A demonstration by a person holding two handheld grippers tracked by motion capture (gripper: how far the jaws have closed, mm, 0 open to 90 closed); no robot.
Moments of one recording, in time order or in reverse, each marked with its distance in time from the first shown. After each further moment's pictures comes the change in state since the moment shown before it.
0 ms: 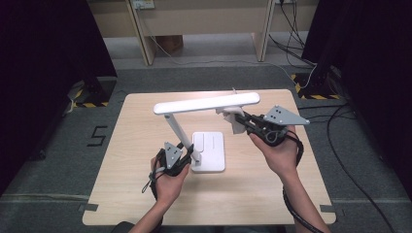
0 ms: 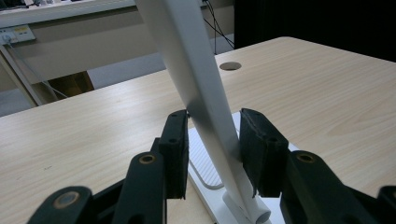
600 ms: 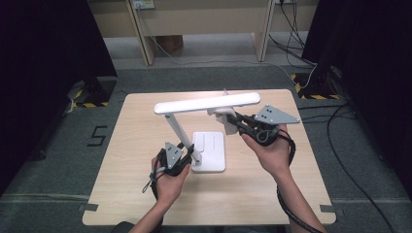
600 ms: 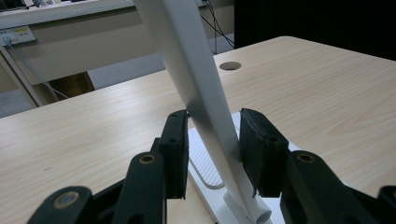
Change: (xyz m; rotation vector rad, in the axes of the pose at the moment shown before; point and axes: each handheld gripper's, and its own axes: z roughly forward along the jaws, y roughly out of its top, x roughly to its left) left arm -0.001 0.000 0.001 0.001 0.002 0.007; right arm 0.012 0.003 0.015 0.011 0.035 0.002
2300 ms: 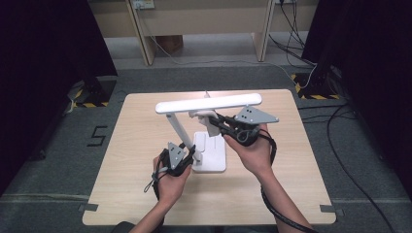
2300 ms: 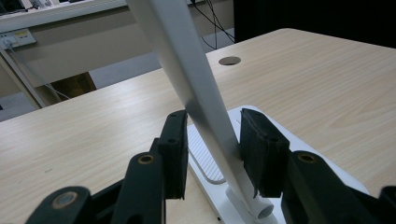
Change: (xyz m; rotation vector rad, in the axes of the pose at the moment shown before) left arm -0.004 -0.001 0.003 0.015 0.004 0.032; right arm 0.025 0.002 0.035 -0.005 0.063 0.017
